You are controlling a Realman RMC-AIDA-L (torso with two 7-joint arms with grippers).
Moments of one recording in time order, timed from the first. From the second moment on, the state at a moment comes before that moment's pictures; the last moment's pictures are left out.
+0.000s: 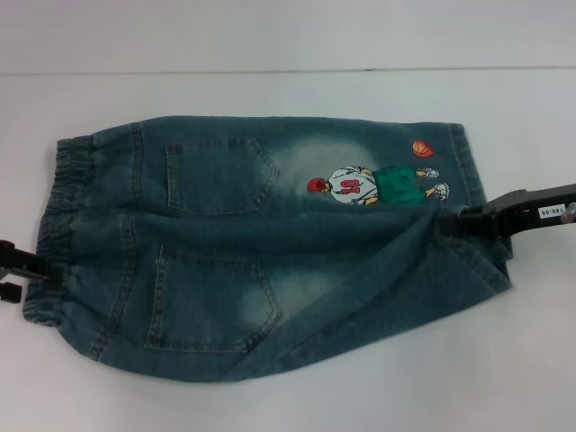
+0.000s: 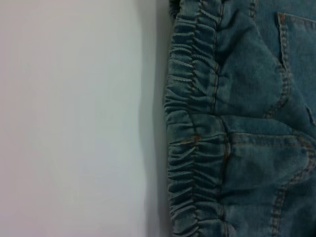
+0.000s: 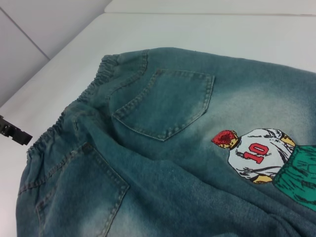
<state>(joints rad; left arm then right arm) -0.66 -1.89 0.55 0.76 2.75 1.61 -2.56 0.70 1.94 -0.64 -0.52 -2.32 -1.46 1.86</state>
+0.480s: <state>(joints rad) -0.65 -1.90 0.57 0.75 2.77 1.59 -2.56 0.70 1.94 -0.65 -0.52 -2.32 -1.46 1.86</state>
